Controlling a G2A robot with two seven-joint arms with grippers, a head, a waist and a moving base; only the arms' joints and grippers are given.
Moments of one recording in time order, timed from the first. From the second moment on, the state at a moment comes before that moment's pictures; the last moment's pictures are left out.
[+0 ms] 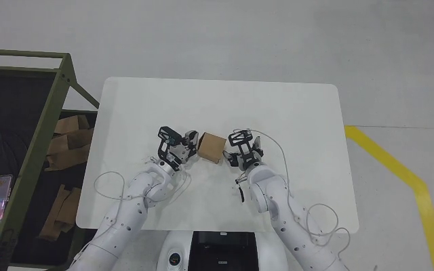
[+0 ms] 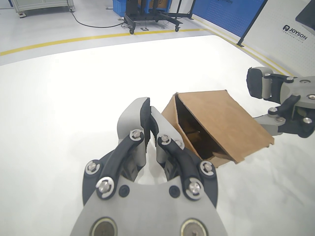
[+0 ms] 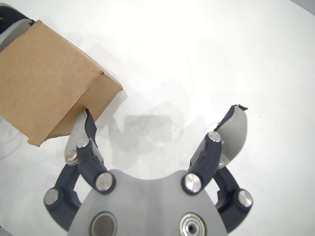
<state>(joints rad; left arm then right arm) 1.39 -1.18 -1.18 -1.39 1.21 -0.29 0.25 -1.34 -1.44 0.98 -1.63 -1.45 0.18 0.60</state>
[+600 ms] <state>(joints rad) 1.38 -1.18 -1.17 -1.37 1.25 -0.36 0.26 -1.33 -1.45 0.97 -1.62 -1.46 0.17 0.60</state>
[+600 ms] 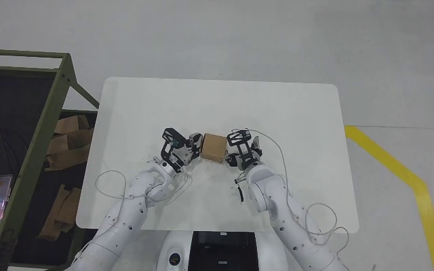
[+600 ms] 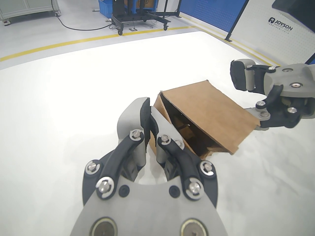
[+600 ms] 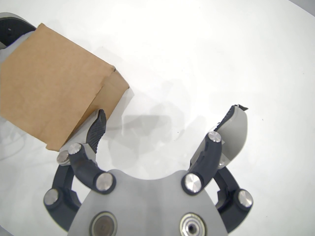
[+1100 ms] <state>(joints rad) 1.38 -1.18 -1.18 -1.37 1.26 -0.37 0.26 -1.33 -1.45 0.98 -1.62 -1.46 0.17 0.61</state>
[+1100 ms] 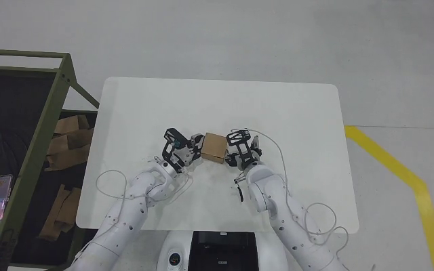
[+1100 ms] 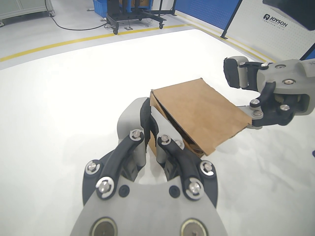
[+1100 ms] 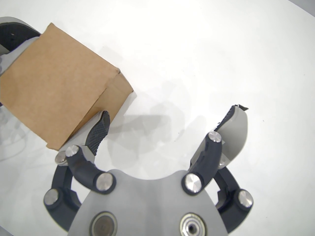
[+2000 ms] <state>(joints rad) 1.44 -1.14 -1.30 -1.45 1.15 -0.71 0.21 -1.42 -1.44 1.06 -1.70 -1.45 0.15 0.54</state>
